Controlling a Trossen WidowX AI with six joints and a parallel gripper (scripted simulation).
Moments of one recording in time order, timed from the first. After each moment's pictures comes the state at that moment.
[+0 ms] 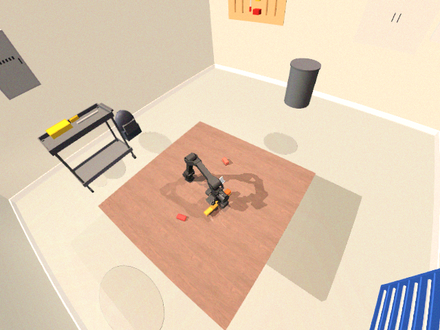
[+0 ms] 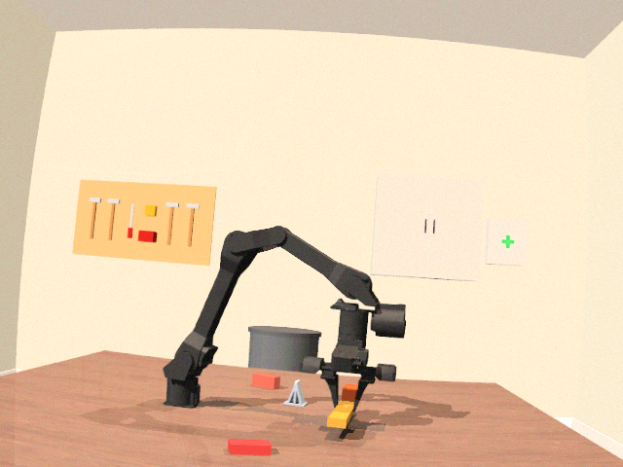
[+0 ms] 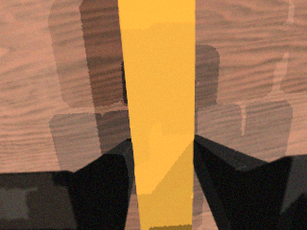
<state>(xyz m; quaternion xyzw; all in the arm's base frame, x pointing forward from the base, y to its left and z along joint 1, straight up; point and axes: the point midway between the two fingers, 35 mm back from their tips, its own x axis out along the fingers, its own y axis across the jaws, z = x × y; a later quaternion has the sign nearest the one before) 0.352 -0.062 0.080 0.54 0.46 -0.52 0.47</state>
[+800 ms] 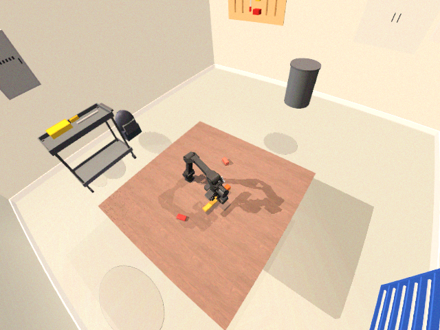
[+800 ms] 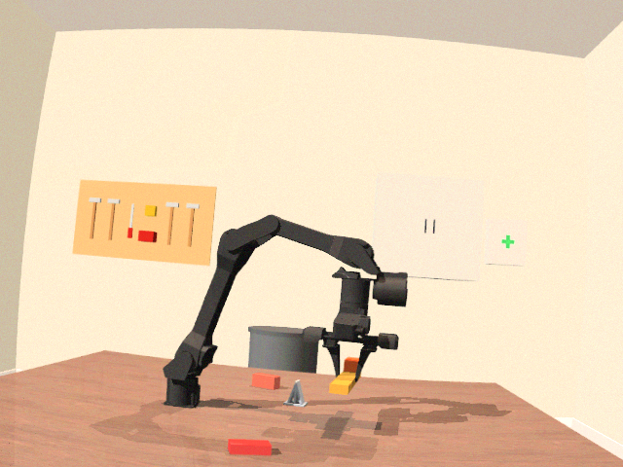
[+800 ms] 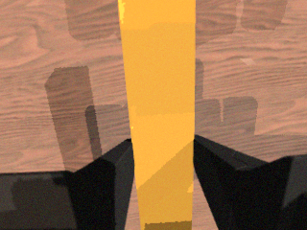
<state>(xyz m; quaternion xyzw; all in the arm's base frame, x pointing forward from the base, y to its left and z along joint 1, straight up) 0.349 -0.061 0.141 0.54 0.46 -0.53 0.47</state>
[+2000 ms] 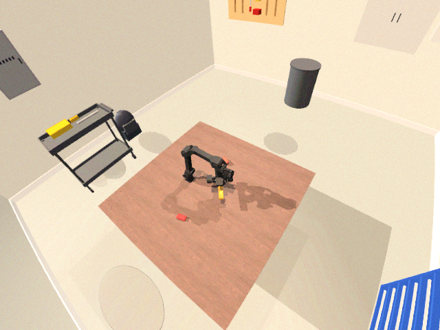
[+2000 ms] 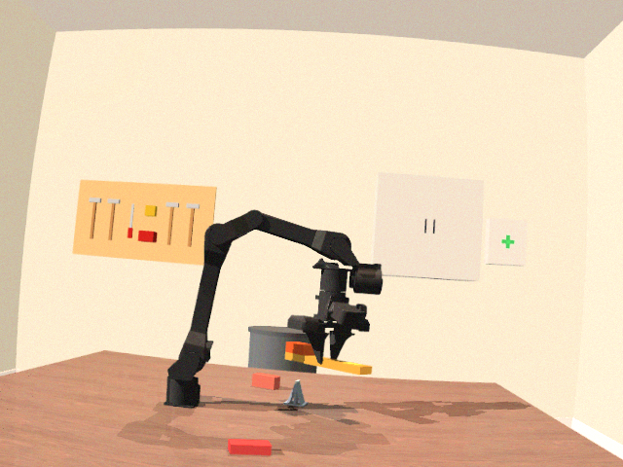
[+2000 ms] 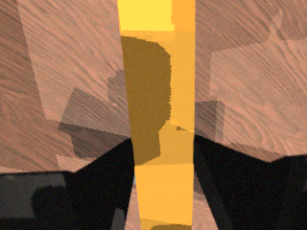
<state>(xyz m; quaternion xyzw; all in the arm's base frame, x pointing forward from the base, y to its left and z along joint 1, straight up) 0.304 0.043 0.157 0.30 0.63 -0.29 0.65</state>
